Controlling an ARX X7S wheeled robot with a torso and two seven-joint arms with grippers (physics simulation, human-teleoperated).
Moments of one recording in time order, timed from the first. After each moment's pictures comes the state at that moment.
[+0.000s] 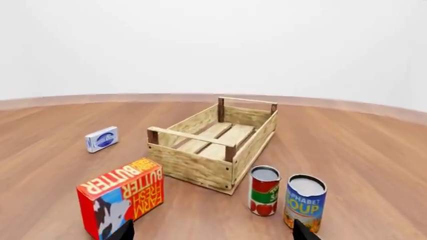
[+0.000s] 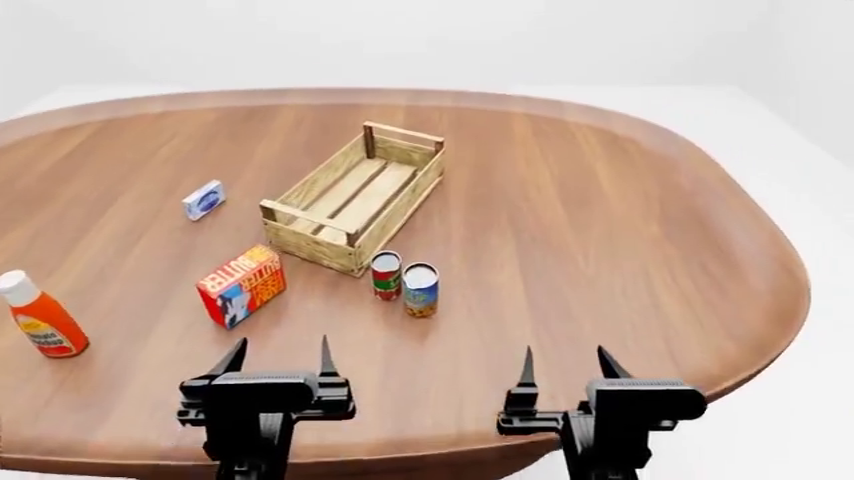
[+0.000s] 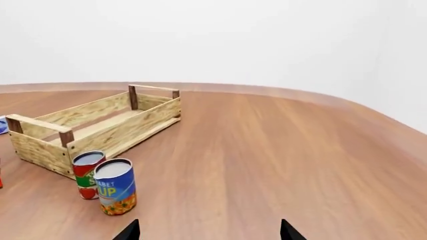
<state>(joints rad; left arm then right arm) -0.07 -0.09 0.09 0.01 -0.10 -0.03 -0.11 0.04 0.11 -0.09 -0.06 0.11 0.10 0.10</state>
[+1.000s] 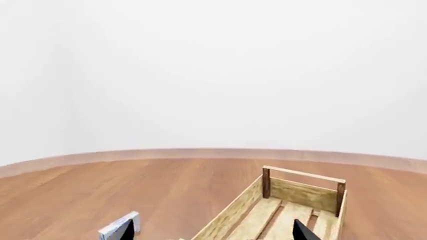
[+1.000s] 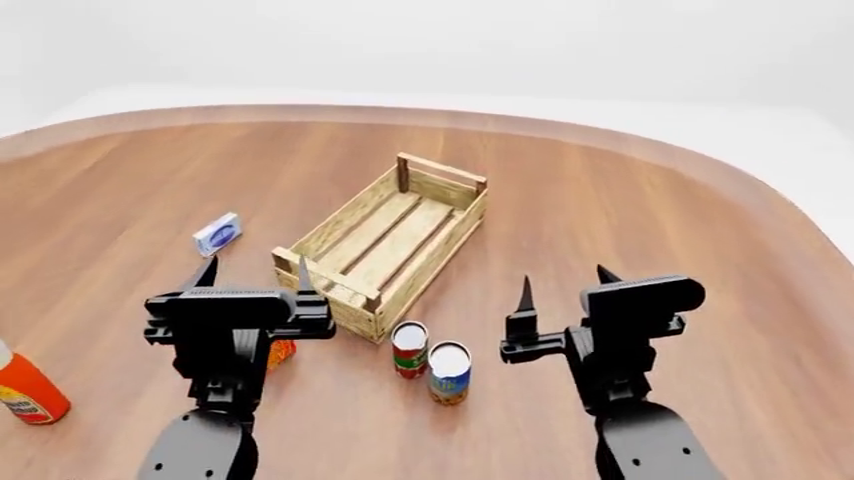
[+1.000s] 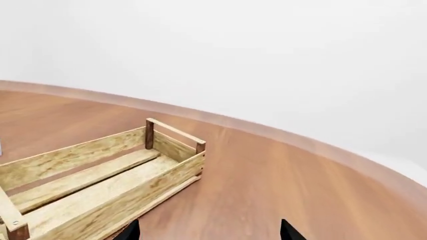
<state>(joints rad) -0.27 -0.17 0.10 0.13 -0.14 -0.21 -0.16 0.30 0.22 -0.16 -0.20 0.13 0.46 0.08</state>
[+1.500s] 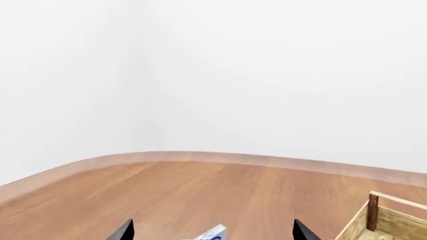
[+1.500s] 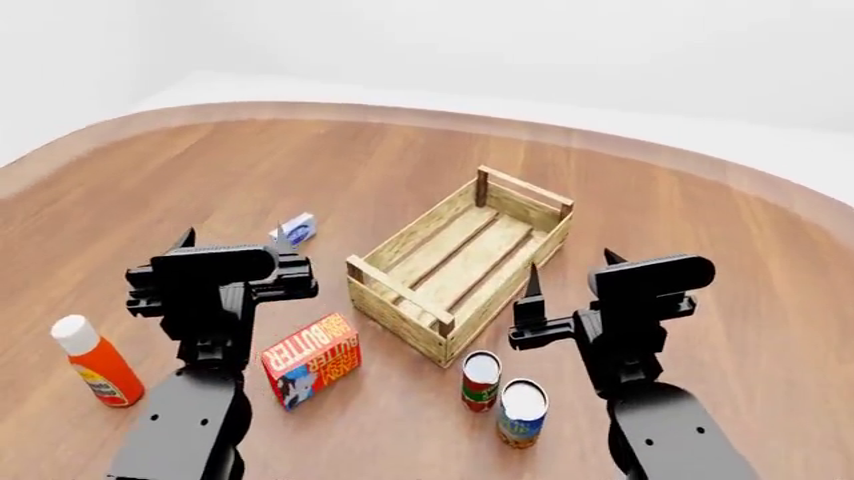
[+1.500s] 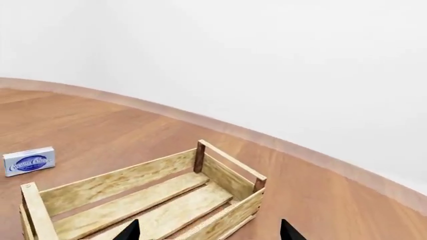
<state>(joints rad) -0.41 -0.18 0.08 0.04 -0.15 -0.27 -0.21 0.36 0.26 -0.17 -0.23 0.15 0.54 0.07</state>
